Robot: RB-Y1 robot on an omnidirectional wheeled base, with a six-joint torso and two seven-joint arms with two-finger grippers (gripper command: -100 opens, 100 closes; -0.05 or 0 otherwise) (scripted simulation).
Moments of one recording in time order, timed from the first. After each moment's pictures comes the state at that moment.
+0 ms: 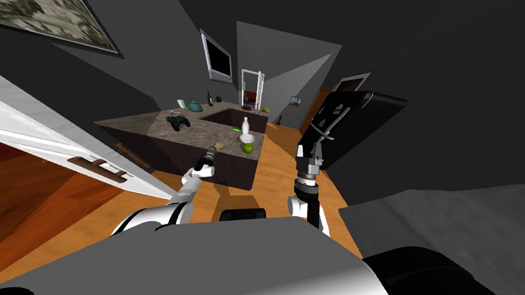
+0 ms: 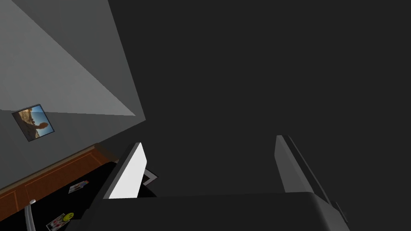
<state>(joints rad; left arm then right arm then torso) -0.45 0.15 0.27 -0.83 0.05 -0.18 -0.32 0.48 -0.02 0.02 -2.33 0.09 -0.55 -0.15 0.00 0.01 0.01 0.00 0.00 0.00</state>
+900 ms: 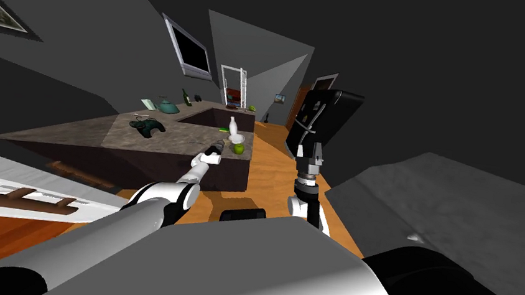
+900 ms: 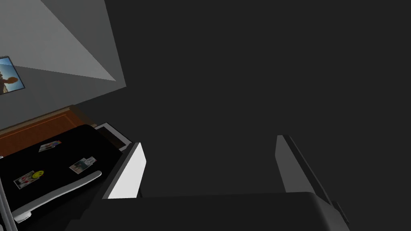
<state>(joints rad) -0.71 0.19 0.17 -0.66 -0.02 0.05 -0.13 0.48 -0.02 0.02 -2.33 0.09 -0.55 -0.15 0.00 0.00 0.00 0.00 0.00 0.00</state>
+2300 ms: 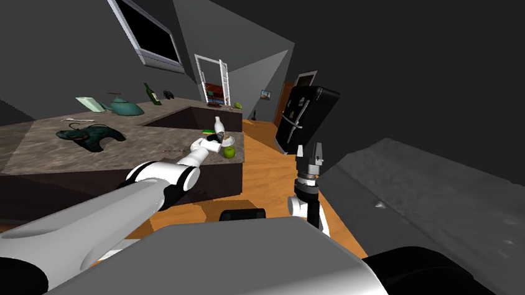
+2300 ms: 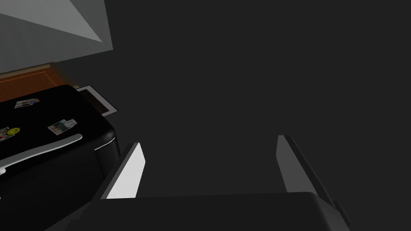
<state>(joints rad) -0.94 0.28 0.10 -0.51 -0.08 0.25 0.04 0.48 -0.02 0.02 -2.33 0.09 -0.55 -0.15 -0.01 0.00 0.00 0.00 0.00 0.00</state>
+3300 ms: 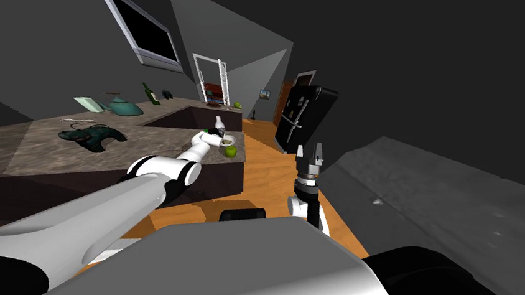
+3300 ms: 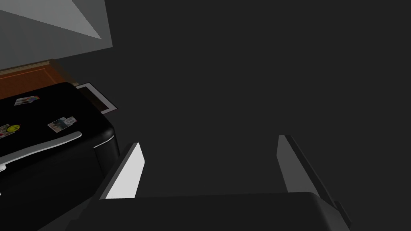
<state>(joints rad) -1.01 0.28 0.11 -0.53 -0.08 0.35 0.04 0.48 -0.02 0.02 -2.33 0.09 -0.55 -0.15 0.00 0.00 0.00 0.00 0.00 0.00</state>
